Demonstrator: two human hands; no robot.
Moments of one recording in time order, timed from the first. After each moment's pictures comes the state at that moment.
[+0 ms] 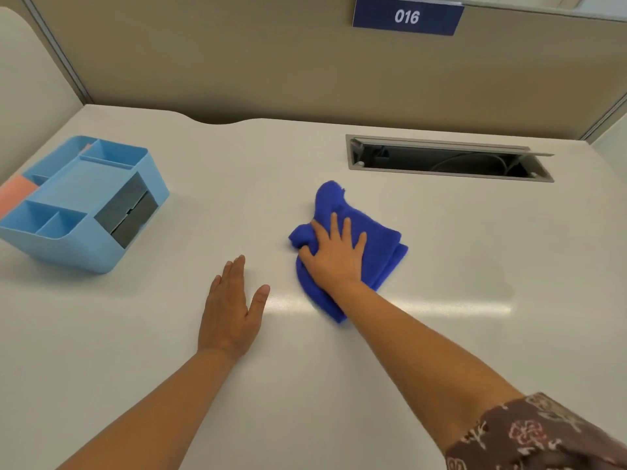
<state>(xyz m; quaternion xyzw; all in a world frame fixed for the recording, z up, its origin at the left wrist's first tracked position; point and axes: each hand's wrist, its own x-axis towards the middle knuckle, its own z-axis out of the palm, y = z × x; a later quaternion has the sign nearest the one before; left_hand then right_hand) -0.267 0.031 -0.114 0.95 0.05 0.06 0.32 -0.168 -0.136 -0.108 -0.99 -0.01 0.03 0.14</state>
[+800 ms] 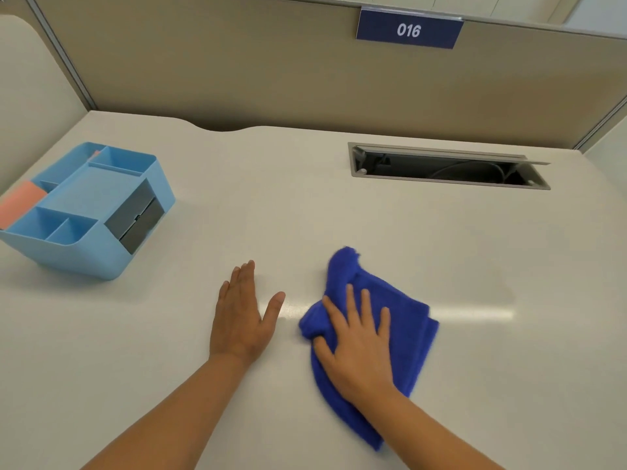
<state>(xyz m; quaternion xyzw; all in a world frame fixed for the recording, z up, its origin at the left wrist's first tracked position) -0.265 0.030 -0.113 0.95 0.04 0.06 0.30 -0.305 -0.152 -0.119 -0.99 -0.04 0.03 0.12</state>
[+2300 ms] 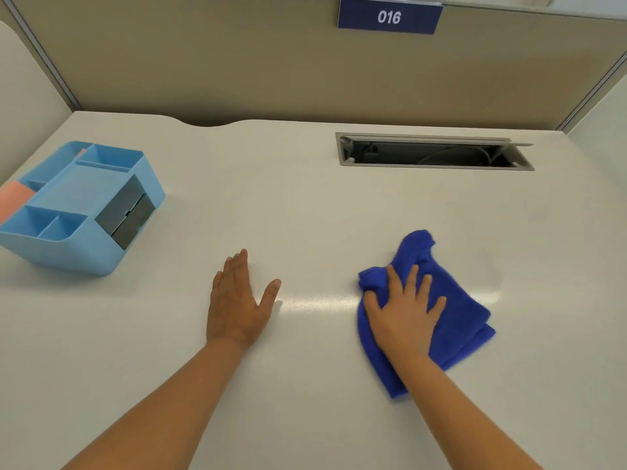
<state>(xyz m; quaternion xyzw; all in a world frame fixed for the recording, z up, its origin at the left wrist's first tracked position) -0.266 0.027 -0.111 0.95 0.07 0.06 0.31 -0.288 -0.211 -0.118 -0.97 0.19 -0.01 0.12</state>
